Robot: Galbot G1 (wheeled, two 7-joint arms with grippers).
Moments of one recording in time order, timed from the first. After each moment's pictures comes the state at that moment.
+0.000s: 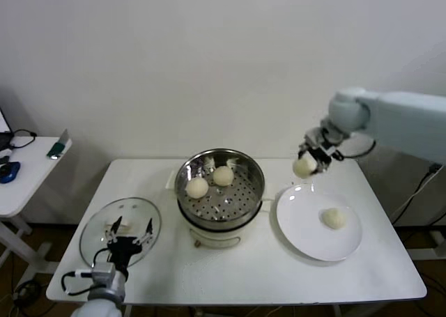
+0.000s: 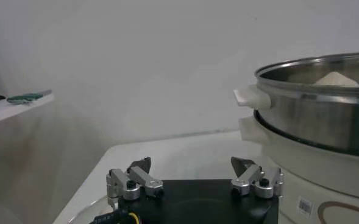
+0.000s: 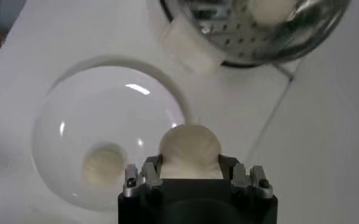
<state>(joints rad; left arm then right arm) 1.51 -1.38 -0.61 -1.94 -0.08 0.18 -0.02 0.96 0.89 -1.66 1.38 0.27 0.04 -1.01</state>
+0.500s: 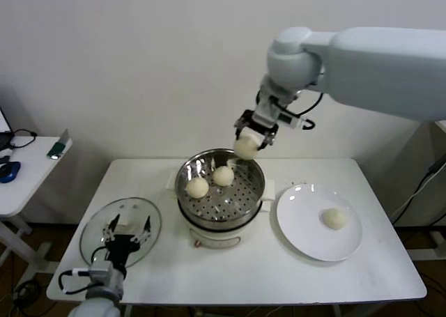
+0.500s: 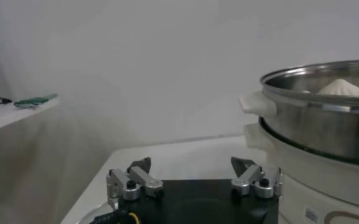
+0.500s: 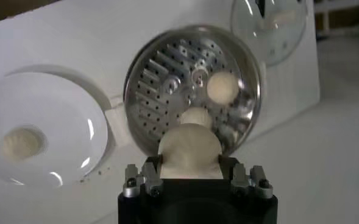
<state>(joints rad) 1.51 -1.38 -0.62 -1.95 -0.09 0.18 -0.02 1.09 1.10 -1.55 1.57 0.23 0.23 -1.04</state>
